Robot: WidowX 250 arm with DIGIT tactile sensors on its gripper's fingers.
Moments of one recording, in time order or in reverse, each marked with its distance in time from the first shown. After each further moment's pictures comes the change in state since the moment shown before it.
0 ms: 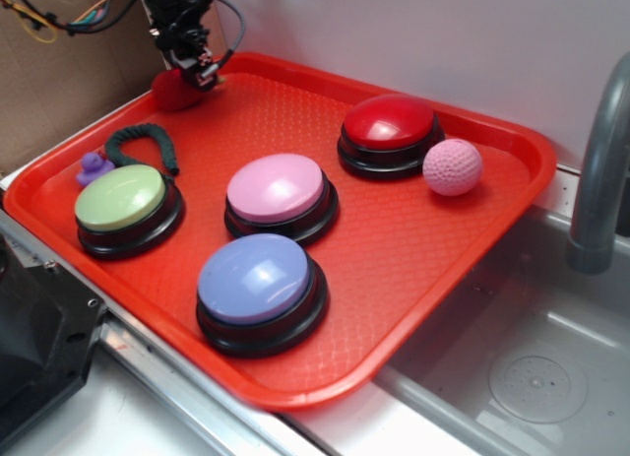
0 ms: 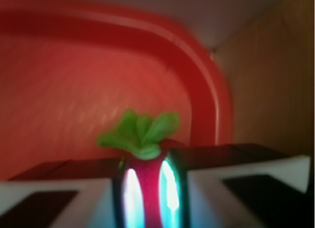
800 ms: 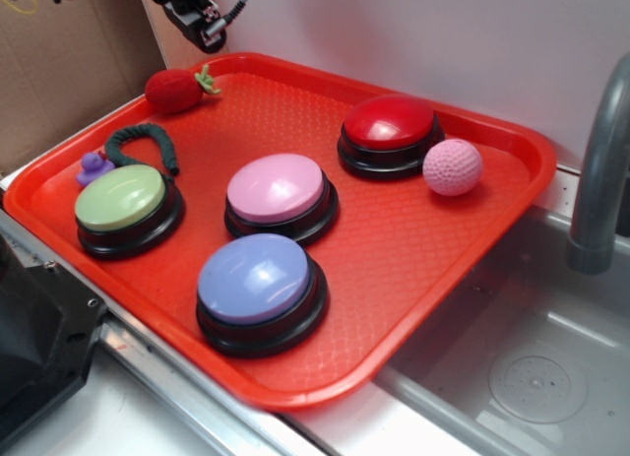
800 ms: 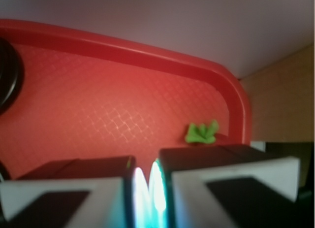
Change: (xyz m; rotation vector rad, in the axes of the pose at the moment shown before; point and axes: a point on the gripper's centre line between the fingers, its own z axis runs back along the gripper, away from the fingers) arm 0.006 -0.071 0.081 -0.009 -0.065 -0.079
